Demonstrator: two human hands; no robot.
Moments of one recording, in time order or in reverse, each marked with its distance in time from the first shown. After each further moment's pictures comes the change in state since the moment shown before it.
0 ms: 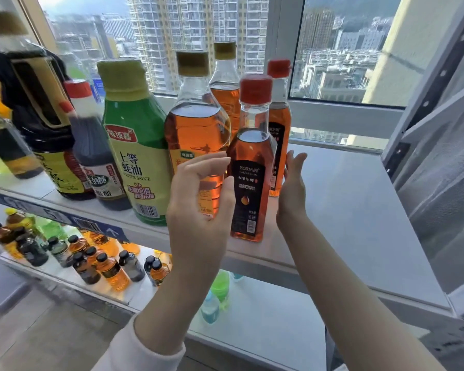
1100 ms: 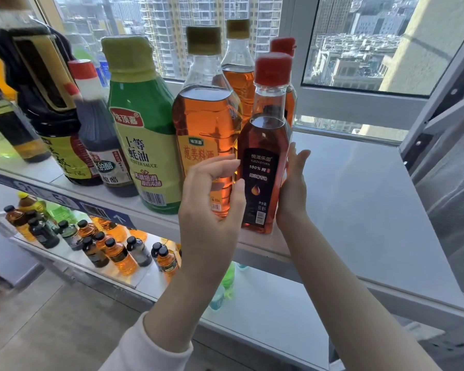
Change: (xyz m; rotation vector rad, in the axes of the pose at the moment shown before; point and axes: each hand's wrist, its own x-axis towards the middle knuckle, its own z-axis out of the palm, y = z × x) left_hand -0.012 -0.012 0.002 0.082 -0.043 -0.074; right_hand 0.011 0.029 0.010 0.107 -0.039 -0.018
